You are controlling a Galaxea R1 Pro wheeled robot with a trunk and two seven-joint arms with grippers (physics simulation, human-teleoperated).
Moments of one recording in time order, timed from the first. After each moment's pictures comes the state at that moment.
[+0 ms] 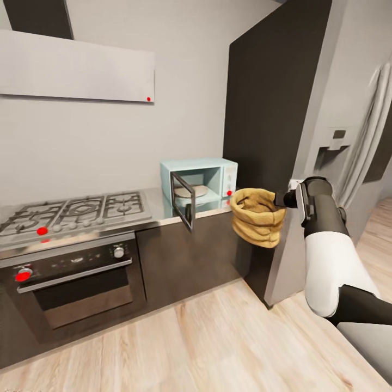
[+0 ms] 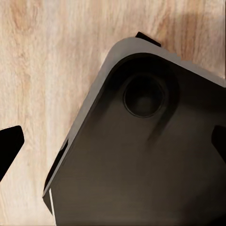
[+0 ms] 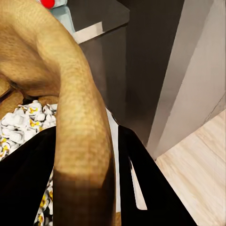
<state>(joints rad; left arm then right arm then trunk) 0.00 0.01 0.06 -0.08 0.42 -0.06 0.10 -1.22 -0.02 -0.31 -0.92 0.32 1.04 0.12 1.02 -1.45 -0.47</state>
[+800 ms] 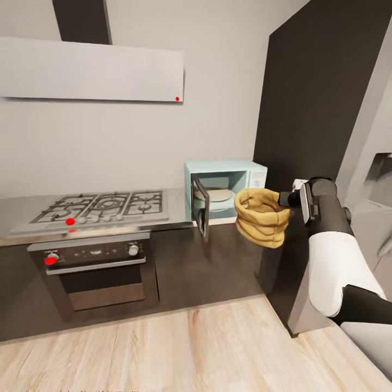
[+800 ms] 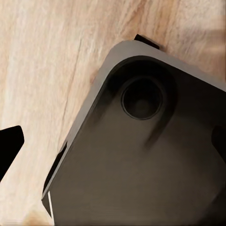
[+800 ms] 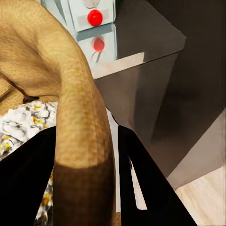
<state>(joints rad) 0.00 0.01 0.06 -0.08 0.42 -0.07 0.10 -1.22 -0.04 -0.31 -0.92 0.33 1.04 0.12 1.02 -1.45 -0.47</state>
